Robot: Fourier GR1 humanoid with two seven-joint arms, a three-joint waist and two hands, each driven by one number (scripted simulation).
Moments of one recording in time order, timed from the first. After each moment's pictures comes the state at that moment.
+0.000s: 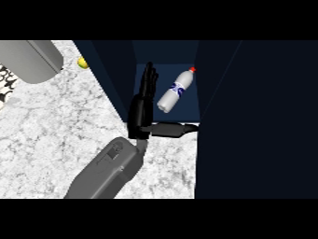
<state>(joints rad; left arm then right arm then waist) -0.58 0.00 -0.52 -1.03 0.57 0.53 -0.54 0.80 -0.35 -0.33 -2.34 -0.71 0.46 -0.16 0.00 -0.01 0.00</state>
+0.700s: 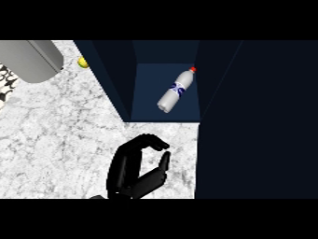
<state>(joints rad) -0.16 0.14 -0.73 -1.49 0.51 0.49 -0.52 0.80 -0.37 -0.29 -2.35 -0.71 0.52 -0.13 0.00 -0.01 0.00</state>
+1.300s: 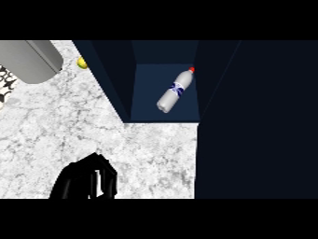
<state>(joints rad) 0.07 0.45 -0.64 -1.74 0.56 0.37 -0.52 0.84 -0.43 -0.19 -2.35 -0.70 0.68 -0.11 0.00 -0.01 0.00</state>
